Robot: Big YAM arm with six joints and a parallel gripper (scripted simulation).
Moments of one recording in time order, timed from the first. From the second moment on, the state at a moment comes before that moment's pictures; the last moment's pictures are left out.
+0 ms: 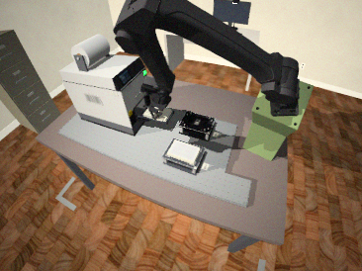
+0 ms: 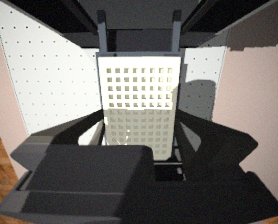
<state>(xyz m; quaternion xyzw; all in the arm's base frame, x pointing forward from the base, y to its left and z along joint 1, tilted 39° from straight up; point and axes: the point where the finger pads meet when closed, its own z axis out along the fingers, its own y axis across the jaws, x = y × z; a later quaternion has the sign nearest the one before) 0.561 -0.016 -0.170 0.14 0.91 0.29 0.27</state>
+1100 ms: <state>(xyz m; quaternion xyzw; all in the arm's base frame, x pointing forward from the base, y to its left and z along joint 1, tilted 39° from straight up) 0.561 -0.017 -0.169 0.14 0.91 0.29 0.27</state>
